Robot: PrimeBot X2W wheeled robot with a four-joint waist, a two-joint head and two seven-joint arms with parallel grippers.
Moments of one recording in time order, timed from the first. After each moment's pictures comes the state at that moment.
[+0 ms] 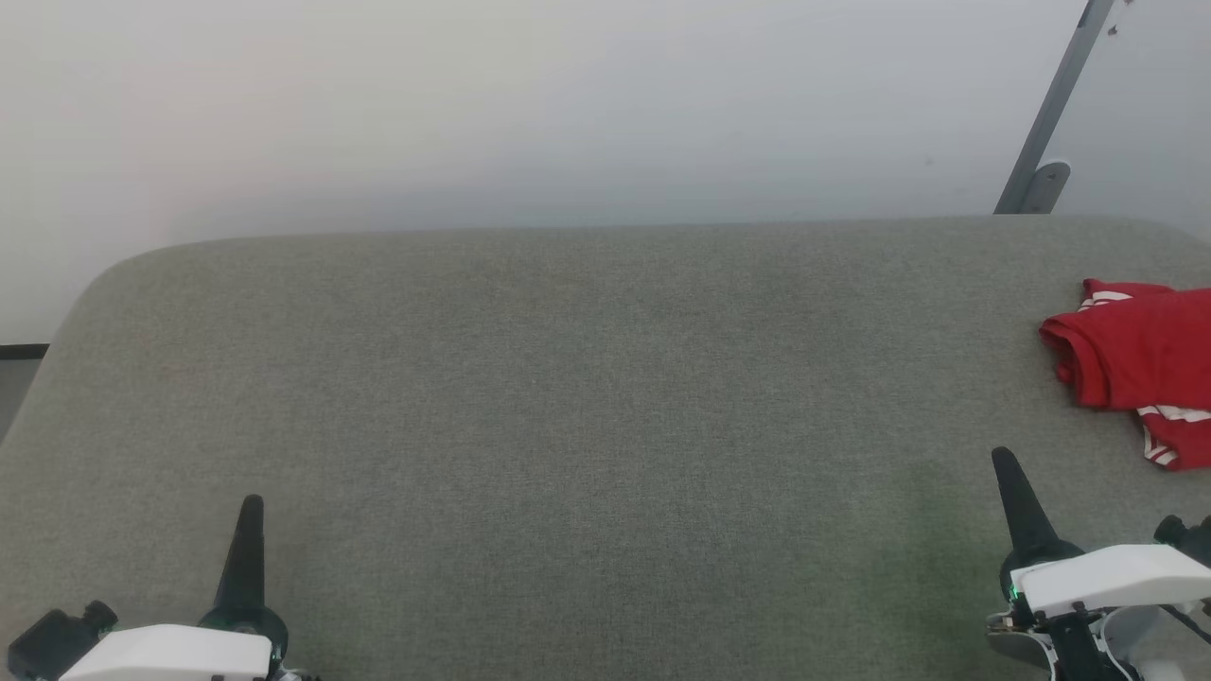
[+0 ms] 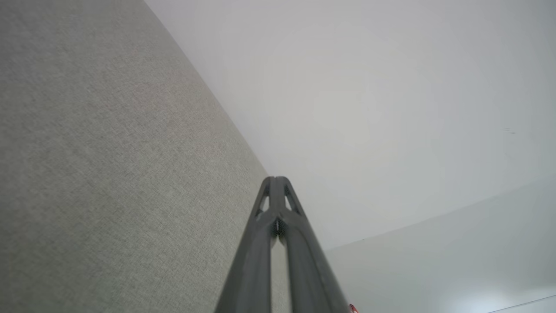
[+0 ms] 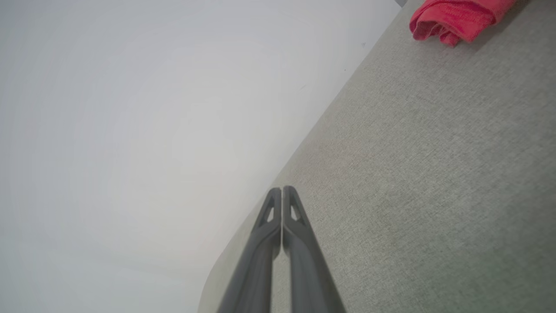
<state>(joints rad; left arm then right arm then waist) 0.04 0.09 0.18 0.16 -1.16 -0.13 -0.03 -0.08 -0.13 -0.06 0.29 1.17 0.13 -0.02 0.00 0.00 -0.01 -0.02</state>
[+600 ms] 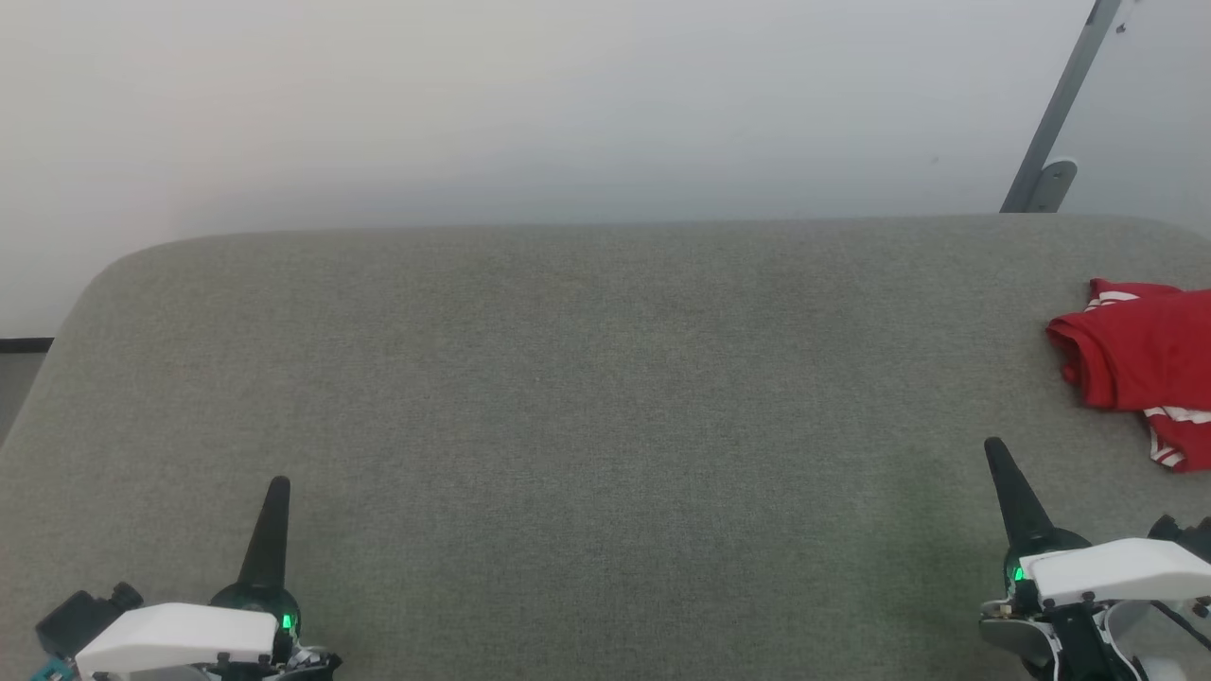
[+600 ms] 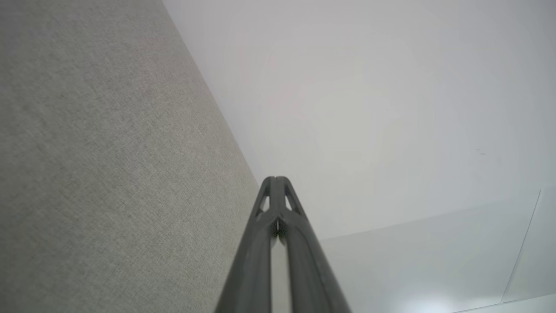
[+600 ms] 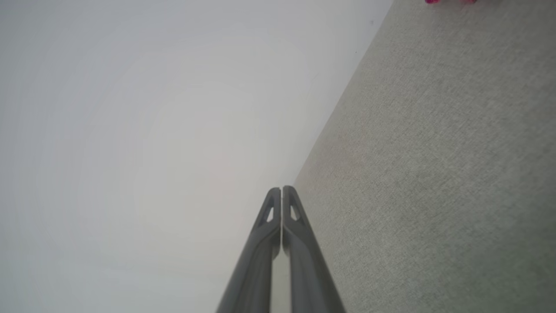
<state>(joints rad) -0.01 0.08 0.16 0.19 -1.31 -0.13 0.02 -0.09 -0.10 -0.08 0.28 1.31 0.13 0.02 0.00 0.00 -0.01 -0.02</state>
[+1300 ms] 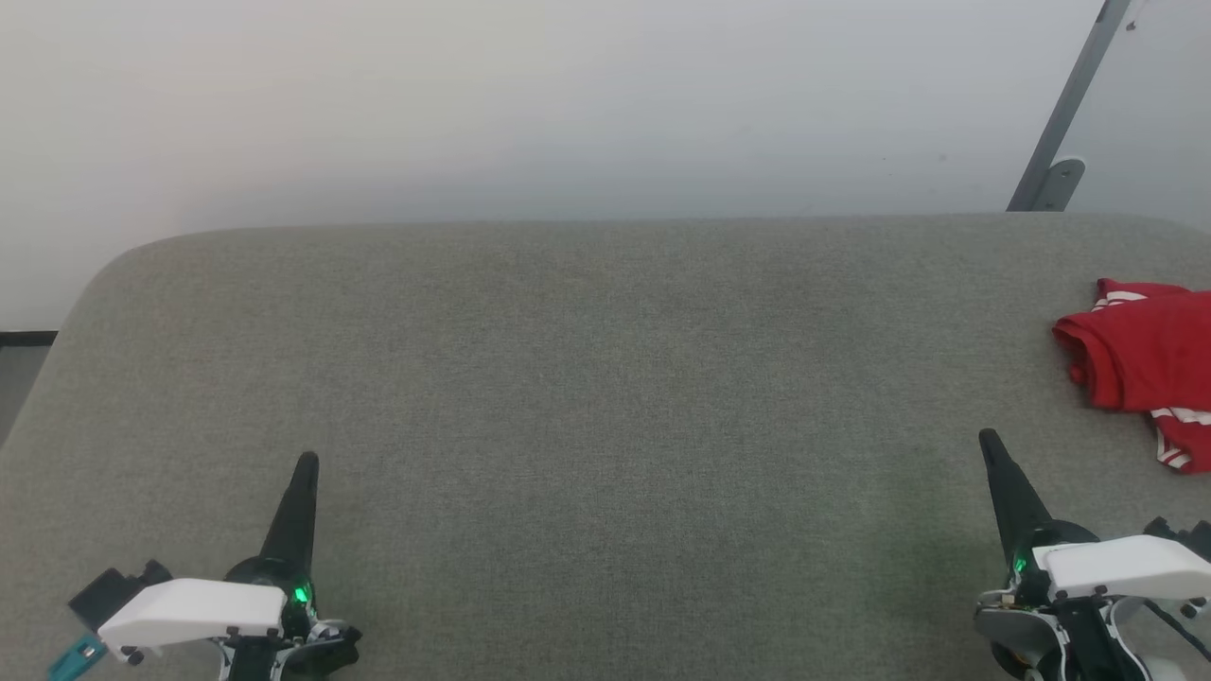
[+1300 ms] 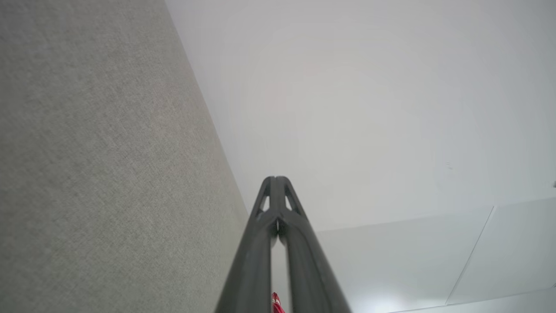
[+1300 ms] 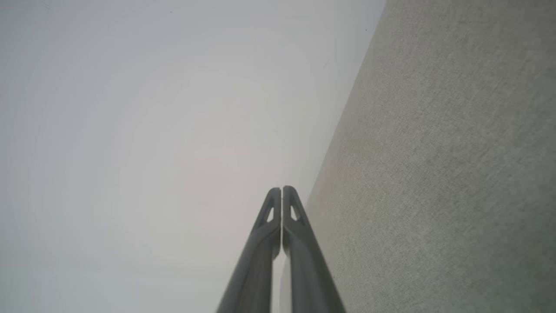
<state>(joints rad) -0.05 0.06 0.14 0.22 -1.45 -0.13 0.07 -0.09 -0.08 -0.10 0.26 1.46 0.13 0.07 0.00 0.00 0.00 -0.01</state>
